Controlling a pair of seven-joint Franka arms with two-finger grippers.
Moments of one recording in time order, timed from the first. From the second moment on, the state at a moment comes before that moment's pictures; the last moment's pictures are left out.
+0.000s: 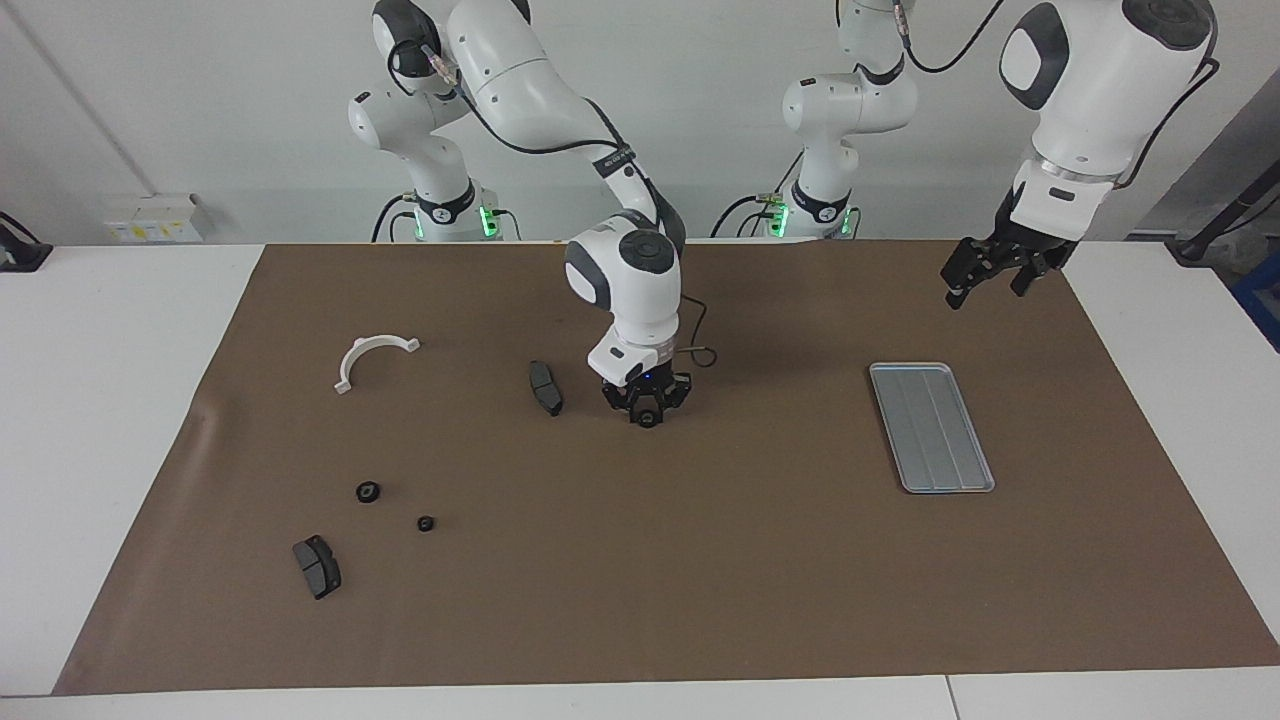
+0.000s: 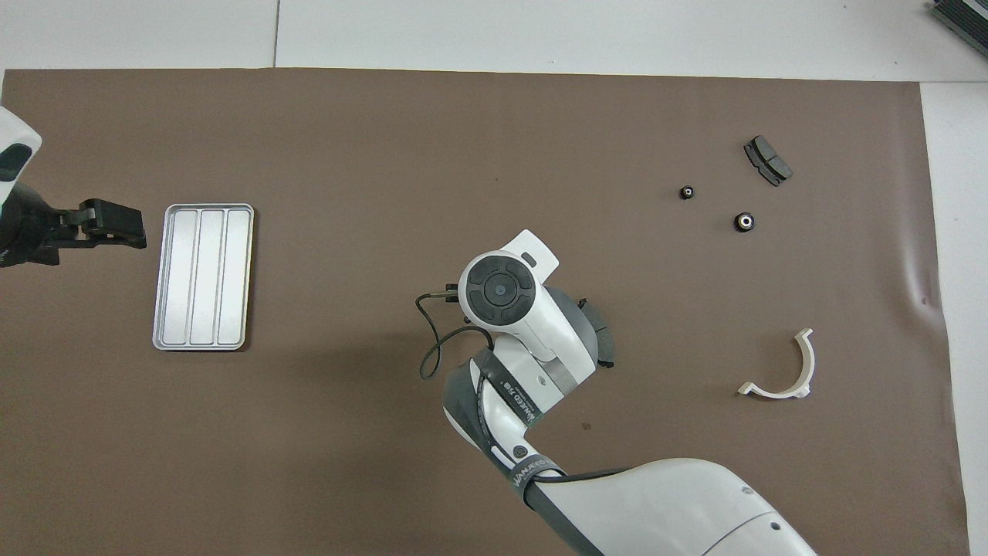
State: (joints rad) left arm 0.00 -0.04 -0.06 -1.72 0.01 1.73 -0.19; right arm 0.70 0.51 -0.08 -1.77 -0.03 2.37 0.68
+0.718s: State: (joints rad) left arm 0.00 -0.04 -0.06 -1.72 0.01 1.73 -0.19; right arm 0.61 0.44 -0.09 -1.74 -0.03 2.26 0.66
